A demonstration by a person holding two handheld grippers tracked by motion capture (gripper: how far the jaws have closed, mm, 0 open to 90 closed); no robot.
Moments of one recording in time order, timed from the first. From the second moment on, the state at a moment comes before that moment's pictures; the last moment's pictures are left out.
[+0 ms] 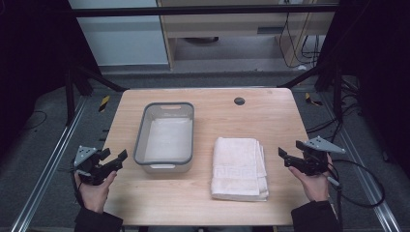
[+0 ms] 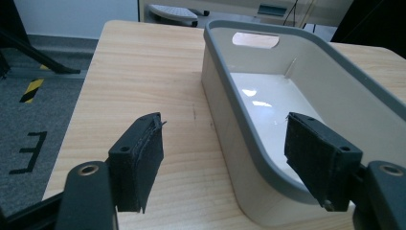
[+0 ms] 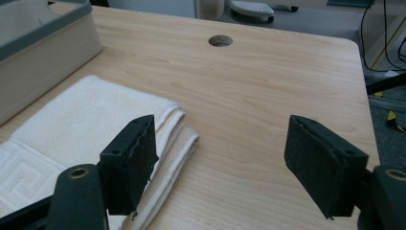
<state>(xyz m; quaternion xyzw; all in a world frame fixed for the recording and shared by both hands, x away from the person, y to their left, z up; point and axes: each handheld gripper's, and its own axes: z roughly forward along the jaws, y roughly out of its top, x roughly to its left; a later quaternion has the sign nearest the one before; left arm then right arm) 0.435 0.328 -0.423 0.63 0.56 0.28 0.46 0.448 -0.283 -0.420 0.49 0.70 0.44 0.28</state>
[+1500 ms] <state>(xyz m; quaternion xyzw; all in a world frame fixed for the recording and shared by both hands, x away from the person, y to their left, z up) 0.454 0.210 -0.382 0.69 0.45 0.26 0.49 0.486 -0.256 -0.382 0.45 0.71 0.49 0.24</state>
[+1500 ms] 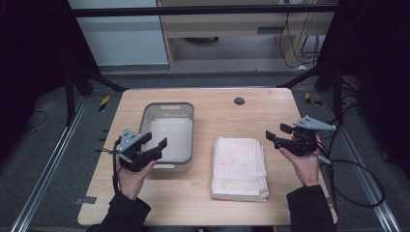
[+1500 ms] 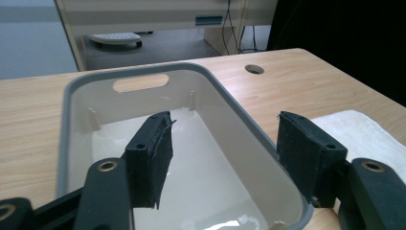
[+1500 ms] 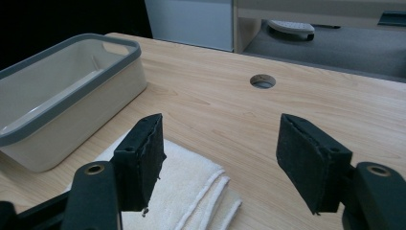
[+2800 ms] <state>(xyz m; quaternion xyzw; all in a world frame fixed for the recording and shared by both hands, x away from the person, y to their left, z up) 0.424 0.092 -0.438 0.79 0.37 0.19 0.46 0.508 -0.238 -0.431 0.45 0.75 0.43 0.22</state>
